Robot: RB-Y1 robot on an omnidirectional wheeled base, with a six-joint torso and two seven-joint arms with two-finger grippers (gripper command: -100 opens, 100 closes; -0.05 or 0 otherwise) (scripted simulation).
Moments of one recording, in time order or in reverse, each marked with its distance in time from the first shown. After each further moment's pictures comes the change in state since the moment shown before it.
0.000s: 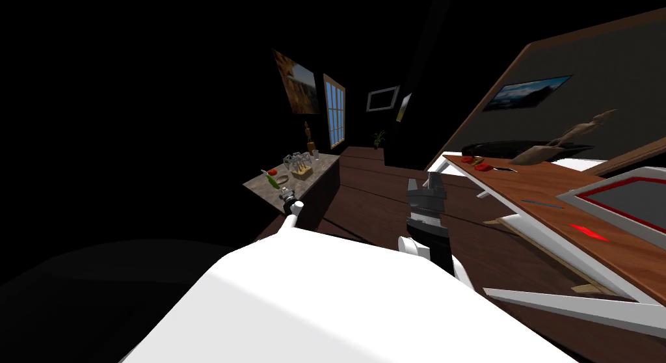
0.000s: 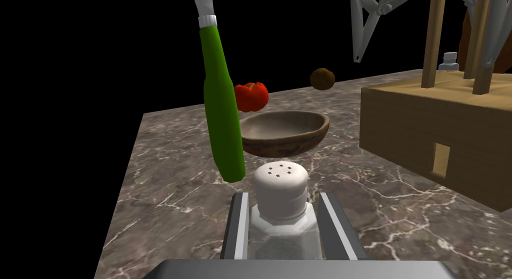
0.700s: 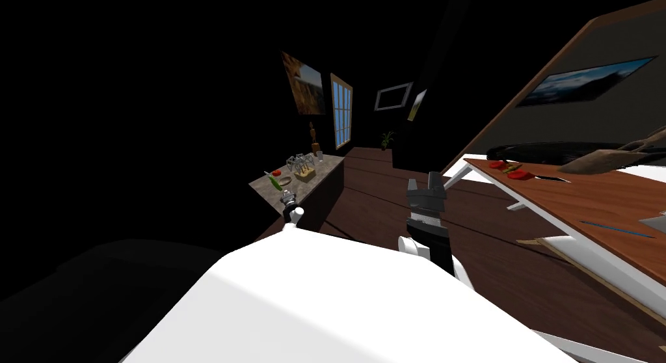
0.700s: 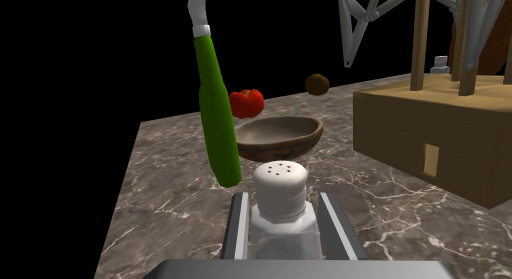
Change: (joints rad) left arm 0.166 -0.053 -0.074 -0.184 -0.052 0.039 0.043; right arm -0.001 0.000 0.000 0.000 0.000 0.000 0.000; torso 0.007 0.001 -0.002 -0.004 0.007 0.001
